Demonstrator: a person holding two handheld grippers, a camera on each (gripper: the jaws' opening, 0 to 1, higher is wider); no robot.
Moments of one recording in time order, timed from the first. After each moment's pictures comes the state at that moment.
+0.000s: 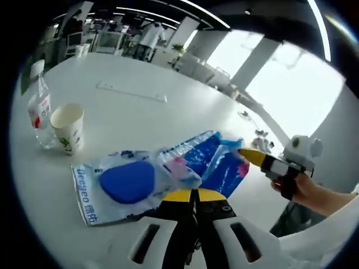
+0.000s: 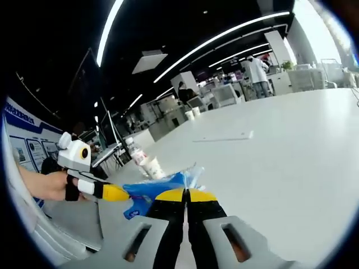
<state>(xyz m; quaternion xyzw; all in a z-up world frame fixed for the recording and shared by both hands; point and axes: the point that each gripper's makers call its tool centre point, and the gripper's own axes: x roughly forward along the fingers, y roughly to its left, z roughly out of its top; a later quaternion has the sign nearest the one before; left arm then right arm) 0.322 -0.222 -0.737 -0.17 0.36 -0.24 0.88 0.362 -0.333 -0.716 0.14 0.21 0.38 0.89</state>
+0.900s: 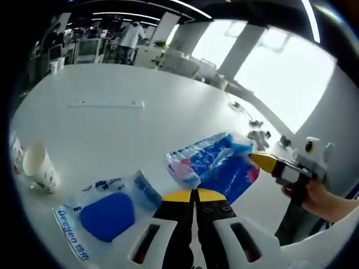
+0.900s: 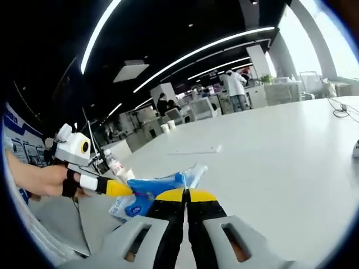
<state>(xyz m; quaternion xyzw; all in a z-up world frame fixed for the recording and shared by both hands) 0.371 -0.271 -0.734 -0.13 0.37 -0.28 0.88 0.379 -0.388 -0.705 0.14 0.18 0.30 0.93</state>
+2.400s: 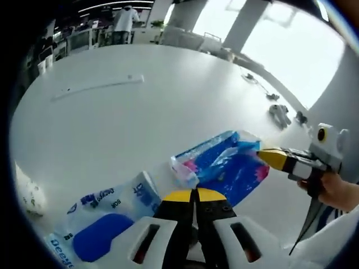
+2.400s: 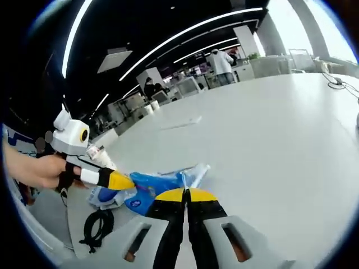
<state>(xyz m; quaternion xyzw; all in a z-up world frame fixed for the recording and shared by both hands) 0.413 -0.283 -0.822 -0.06 0.45 -0.26 0.85 0.417 -0.408 -0.804 0.14 0.27 0.27 0.91</state>
